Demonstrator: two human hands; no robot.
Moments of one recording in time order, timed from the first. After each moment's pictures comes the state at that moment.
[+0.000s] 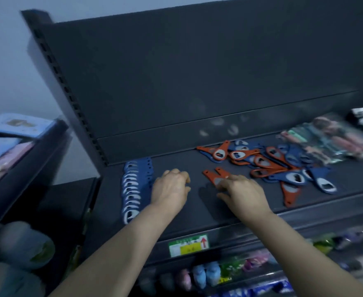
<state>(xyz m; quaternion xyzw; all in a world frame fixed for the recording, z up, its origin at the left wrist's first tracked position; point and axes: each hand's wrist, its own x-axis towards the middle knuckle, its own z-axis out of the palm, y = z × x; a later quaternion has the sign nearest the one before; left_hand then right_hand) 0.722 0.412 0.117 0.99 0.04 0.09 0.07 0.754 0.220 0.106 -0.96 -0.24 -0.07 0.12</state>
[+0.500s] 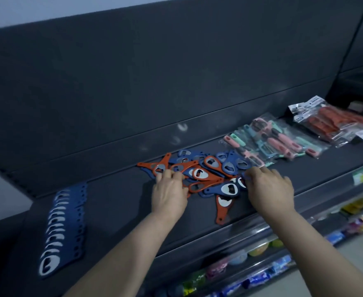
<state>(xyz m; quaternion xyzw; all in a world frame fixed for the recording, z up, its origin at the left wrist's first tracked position) 0.814 0.252 0.106 0.99 0.03 0.10 0.13 0.826 0.027 0.109 -0.99 0.02 -0.12 0.07</state>
